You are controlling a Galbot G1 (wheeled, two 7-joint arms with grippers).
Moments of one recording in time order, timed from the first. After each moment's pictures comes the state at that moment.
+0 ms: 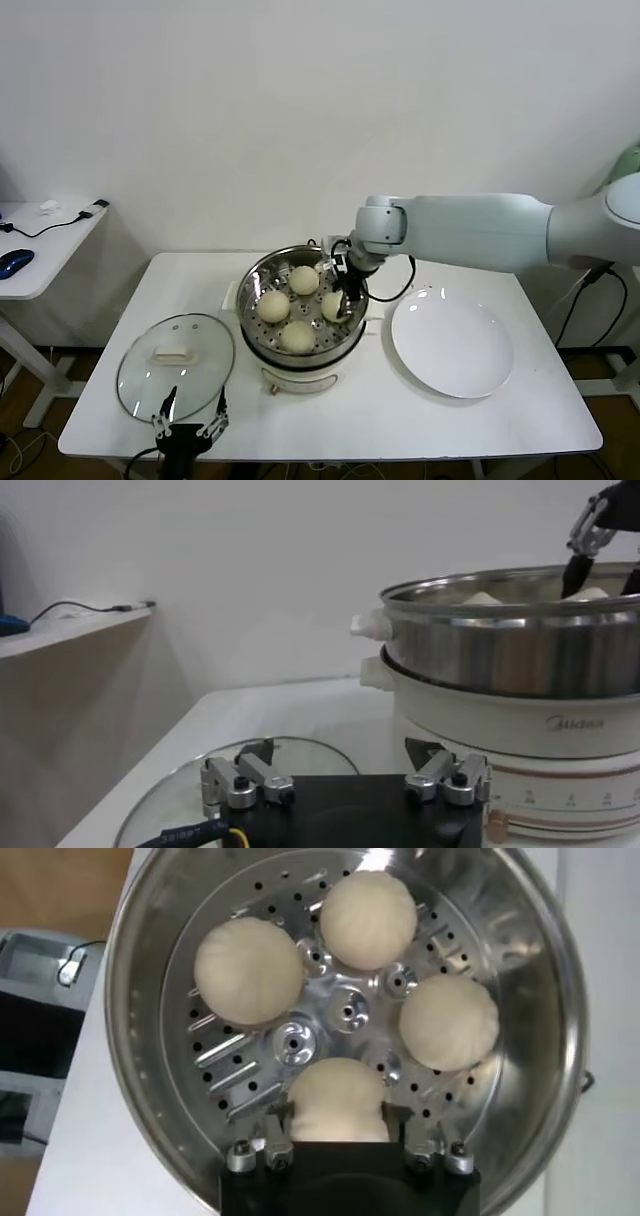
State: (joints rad) left arm 1.83 -1.51 -0.55 -2.08 0.03 0.00 -0.09; right arm 0.69 1.17 -1.61 1.34 0.82 -0.45 -0.75
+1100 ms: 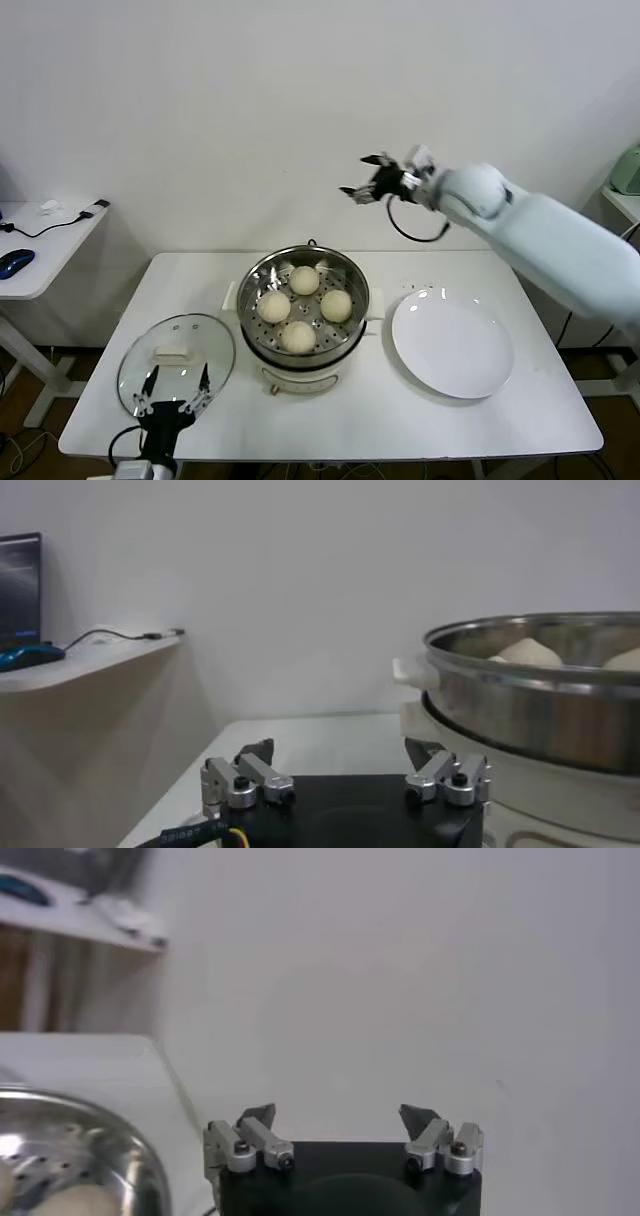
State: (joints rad) left arm 1.75 -1.48 -0.62 -2.09 -0.06 0.03 -0.09; right arm 0.00 0.77 -0.53 1.47 0.74 -0.30 -0.20
